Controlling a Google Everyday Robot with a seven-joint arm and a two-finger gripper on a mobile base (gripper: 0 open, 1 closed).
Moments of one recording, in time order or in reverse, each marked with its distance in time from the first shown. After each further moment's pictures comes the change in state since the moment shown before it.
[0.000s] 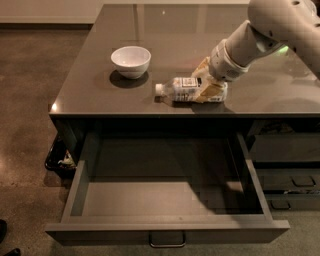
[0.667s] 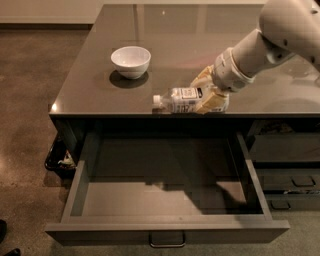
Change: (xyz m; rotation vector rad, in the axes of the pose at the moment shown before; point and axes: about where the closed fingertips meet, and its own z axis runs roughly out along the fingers) arm -0.011 0.036 -0.005 -0.027 -0.084 -0.047
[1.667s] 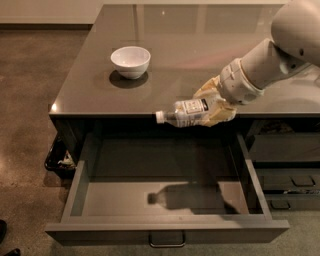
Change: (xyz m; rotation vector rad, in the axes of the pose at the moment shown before) arm -0.003 0.048 -0.013 -0.052 -0.017 -0.086
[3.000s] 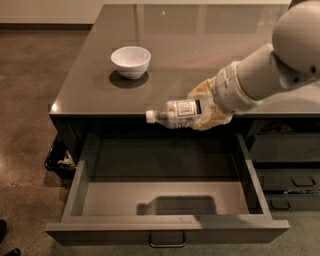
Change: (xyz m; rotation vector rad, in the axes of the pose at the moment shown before) arm -0.038 0.021 -0.015 0.141 0.057 -0.012
